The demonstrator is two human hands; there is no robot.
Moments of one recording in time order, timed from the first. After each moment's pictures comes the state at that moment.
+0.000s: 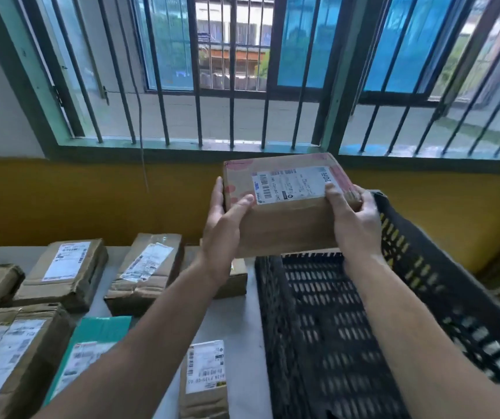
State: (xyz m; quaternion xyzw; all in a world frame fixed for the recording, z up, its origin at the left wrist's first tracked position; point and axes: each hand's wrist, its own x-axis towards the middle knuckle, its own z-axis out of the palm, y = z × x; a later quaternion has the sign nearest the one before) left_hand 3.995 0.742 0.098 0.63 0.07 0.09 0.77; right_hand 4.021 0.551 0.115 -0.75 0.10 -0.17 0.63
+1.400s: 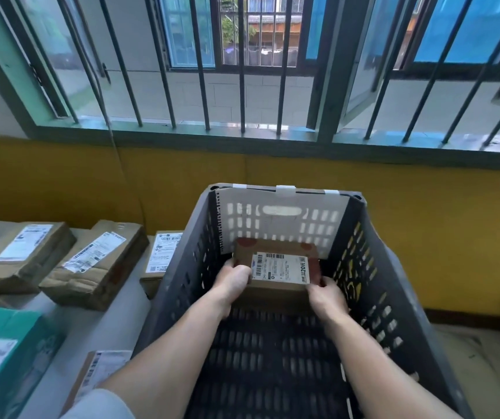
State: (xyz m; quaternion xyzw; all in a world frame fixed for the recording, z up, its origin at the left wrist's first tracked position) left_hand 4.103 0.563 -0.027 0.70 0.32 -0.09 0.64; right_hand 4.143 0.384 -0.070 -0.84 0.18 0.14 0.50
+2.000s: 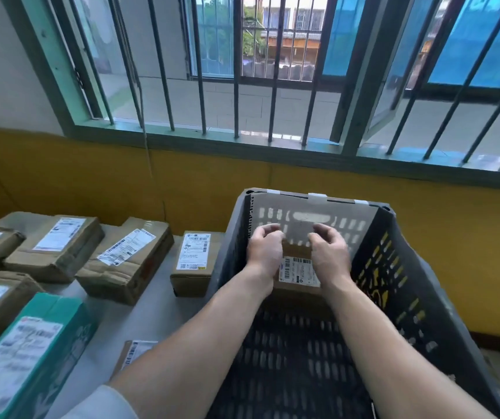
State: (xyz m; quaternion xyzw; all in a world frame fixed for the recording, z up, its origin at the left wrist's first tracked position) left_hand 4.097 0.562 0.036 0.58 0.25 0.05 0.77; right_hand 4.131 0.456 0.025 -0.76 0.07 0.00 0.64
